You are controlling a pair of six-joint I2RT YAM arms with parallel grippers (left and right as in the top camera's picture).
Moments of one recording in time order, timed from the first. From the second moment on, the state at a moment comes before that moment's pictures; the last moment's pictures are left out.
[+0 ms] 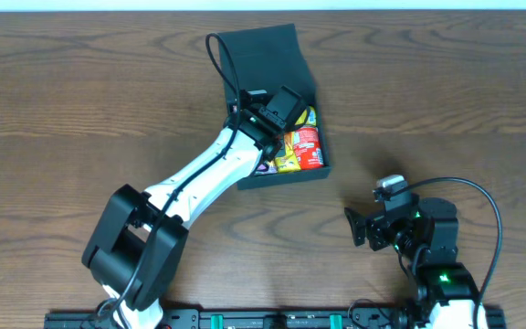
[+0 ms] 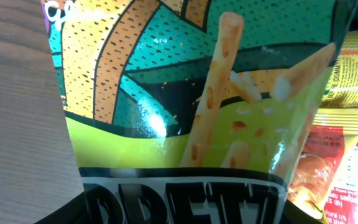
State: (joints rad) left arm -0.67 1.88 1.39 -0.75 -0.30 -0.74; right arm 0.04 0.70 0.20 -0.25 -0.32 -0.14
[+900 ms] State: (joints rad) left arm -0.67 1.89 1.53 -0.86 -0.33 -0.73; right arm 0.04 0.70 0.20 -0.25 -0.32 -0.14
